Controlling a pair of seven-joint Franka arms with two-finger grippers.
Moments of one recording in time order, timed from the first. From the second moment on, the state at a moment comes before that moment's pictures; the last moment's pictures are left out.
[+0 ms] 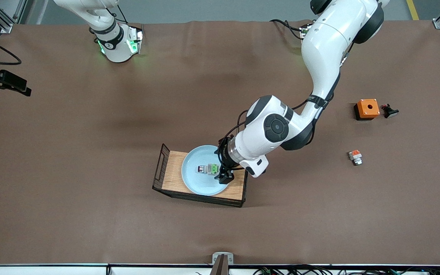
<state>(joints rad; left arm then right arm) -0.46 0.88 -0.28 -1.08 -0.18 2.25 -2.08 -0.01 0.02 -0.05 -1.51 0.00 1.40 -0.01</state>
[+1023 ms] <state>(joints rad) -0.48 0.89 -0.26 -1.08 -0.18 2.28 -2.08 0.04 0.06 -0.04 -1.49 0.12 1.36 0.50</state>
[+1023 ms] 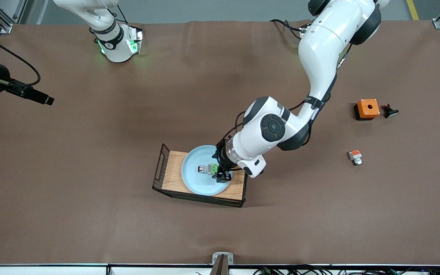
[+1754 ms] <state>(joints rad) -0.45 0.87 -0.26 -1.03 -0.19 2.18 -2.11 0.22 0.06 -0.03 -1.45 0.19 1.38 0.98</state>
